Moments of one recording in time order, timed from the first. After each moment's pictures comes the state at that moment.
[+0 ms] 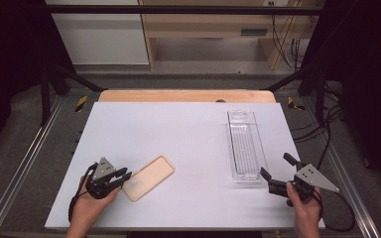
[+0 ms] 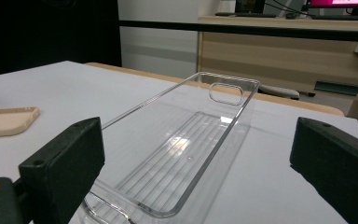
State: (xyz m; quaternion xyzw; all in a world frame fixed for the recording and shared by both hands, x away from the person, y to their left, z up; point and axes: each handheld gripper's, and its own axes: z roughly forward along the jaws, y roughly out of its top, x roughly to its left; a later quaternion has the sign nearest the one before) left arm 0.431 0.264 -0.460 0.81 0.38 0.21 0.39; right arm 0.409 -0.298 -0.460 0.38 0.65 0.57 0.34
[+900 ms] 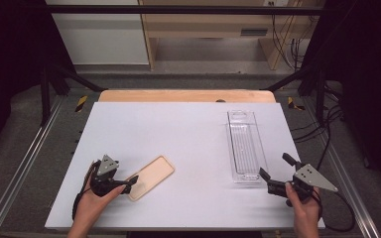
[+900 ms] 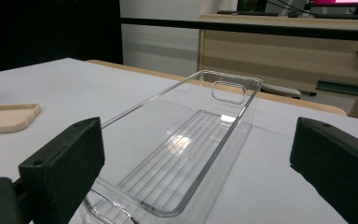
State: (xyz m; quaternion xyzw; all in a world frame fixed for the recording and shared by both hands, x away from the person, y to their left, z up) left arm 0.447 0.262 -0.476 0.80 0.40 0.21 0.38; right arm 0.410 -0.296 -0.460 0.37 0.65 0.56 0.34
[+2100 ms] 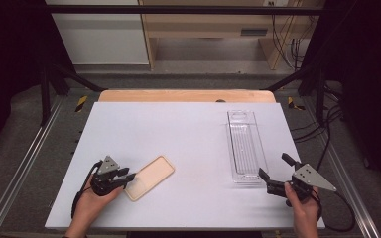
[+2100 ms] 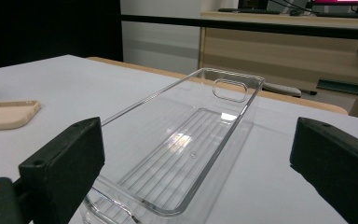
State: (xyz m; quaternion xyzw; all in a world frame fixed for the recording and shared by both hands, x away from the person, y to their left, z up) left arm 0.450 0.265 -0.480 0.82 0.39 0.17 0.38; right arm 0.410 -0.295 -0.461 0.37 0.66 0.56 0.34
